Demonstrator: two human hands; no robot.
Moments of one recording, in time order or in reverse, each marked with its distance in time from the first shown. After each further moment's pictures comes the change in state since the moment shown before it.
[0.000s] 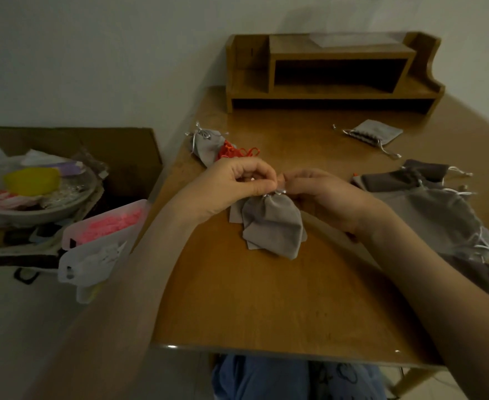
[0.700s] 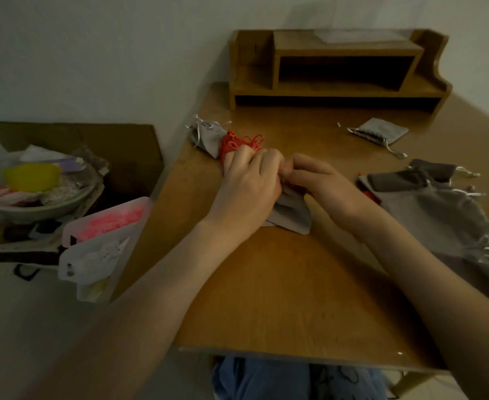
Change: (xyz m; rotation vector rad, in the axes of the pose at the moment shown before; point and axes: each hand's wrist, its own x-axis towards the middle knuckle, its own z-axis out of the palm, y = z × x) left_hand 0.010 -0.027 0.036 1.101 0.585 0.550; right_hand 0.003 -0.001 0.009 -0.244 0.266 -0.142
